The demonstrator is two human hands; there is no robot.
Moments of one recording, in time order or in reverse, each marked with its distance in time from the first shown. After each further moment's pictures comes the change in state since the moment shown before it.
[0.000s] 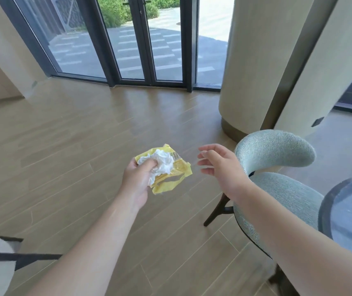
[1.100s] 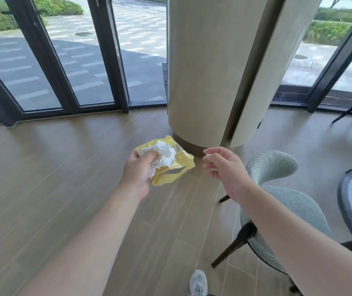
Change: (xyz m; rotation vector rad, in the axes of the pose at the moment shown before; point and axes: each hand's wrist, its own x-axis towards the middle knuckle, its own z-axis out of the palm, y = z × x) left_hand 0.414 0.139 0.070 -0.013 -0.544 -0.126; right_hand 0.316 -0.043 0.123 0.020 0.526 -0.020
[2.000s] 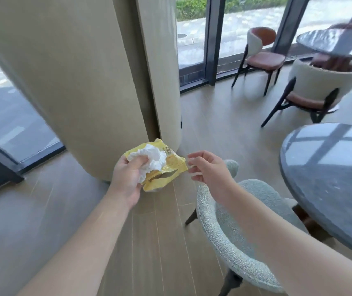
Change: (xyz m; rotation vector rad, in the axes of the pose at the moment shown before) left_hand 0.279 -0.069 0.335 0.237 -0.552 -0.212; right_hand 0.251 -0.021 -0.211 0.209 0.516 0.022
